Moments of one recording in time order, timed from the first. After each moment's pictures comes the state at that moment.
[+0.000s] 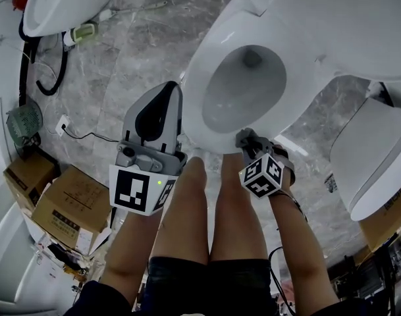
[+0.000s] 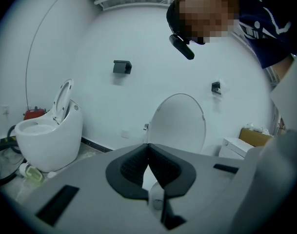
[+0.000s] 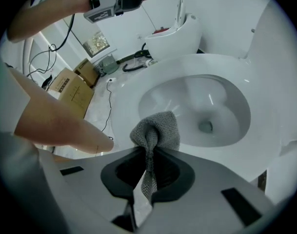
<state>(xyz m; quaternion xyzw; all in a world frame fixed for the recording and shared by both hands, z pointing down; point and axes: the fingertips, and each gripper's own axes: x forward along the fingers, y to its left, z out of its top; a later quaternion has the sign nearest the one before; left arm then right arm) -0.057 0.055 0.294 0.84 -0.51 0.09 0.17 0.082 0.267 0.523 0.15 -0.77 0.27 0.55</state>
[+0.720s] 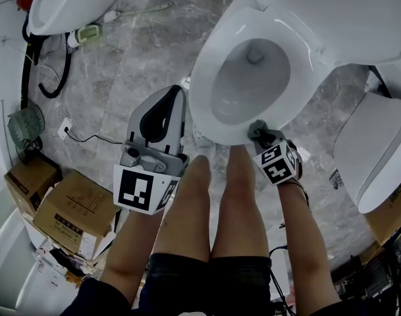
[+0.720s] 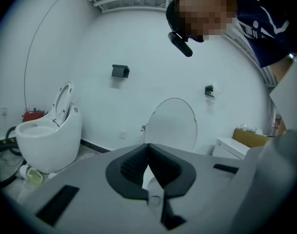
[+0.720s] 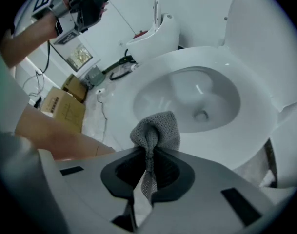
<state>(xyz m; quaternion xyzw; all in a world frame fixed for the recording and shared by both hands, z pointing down) -0.082 0.101 0.273 0.85 -0.49 0.08 0.16 0.087 0.278 0.519 0.23 -0.75 0.34 0.52</state>
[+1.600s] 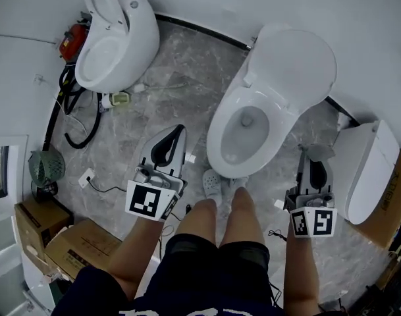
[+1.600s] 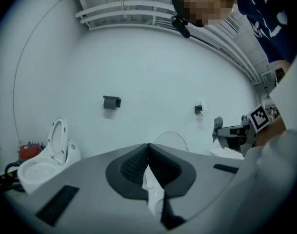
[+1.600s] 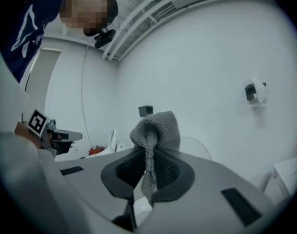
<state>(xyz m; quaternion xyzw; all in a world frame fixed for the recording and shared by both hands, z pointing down) -0.142 0.116 0.025 0.89 -0.45 0.05 0.08 0.131 0.175 0.016 0.64 -0.77 0.08 0.03</state>
